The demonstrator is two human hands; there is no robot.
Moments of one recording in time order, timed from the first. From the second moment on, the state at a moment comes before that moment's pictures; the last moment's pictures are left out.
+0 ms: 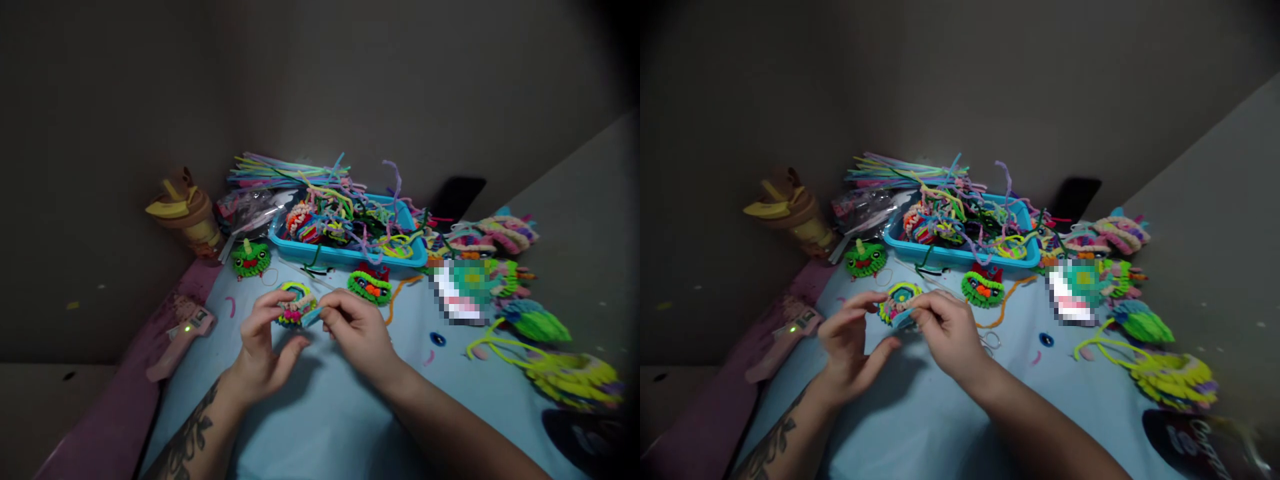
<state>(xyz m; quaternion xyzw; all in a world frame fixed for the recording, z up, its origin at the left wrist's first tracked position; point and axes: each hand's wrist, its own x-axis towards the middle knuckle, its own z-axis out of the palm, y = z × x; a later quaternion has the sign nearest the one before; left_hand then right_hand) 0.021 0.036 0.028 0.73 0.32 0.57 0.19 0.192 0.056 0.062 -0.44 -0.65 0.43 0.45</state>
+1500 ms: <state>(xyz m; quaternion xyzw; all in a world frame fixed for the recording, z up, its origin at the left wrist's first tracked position) -0.011 -0.008 0.067 0.14 0.35 0.61 0.70 0.207 0.050 0.072 -0.43 -0.65 0.38 0.50</state>
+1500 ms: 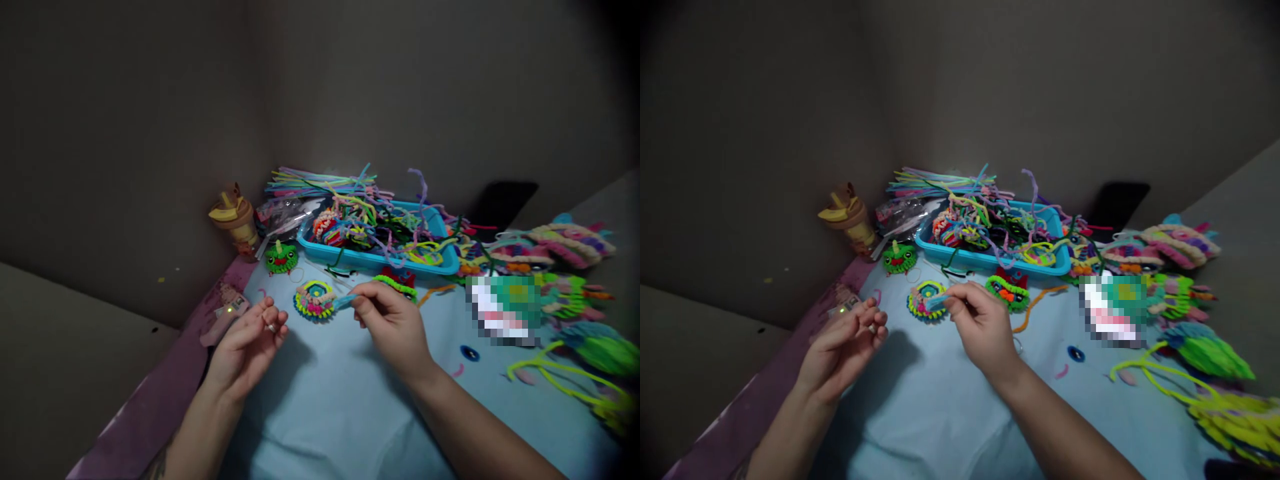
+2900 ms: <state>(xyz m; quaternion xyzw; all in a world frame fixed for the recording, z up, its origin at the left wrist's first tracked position) 0.001 -0.005 0.050 0.60 0.63 0.42 0.26 0.201 0.051 0.068 -0.43 -0.66 0.39 0.48</state>
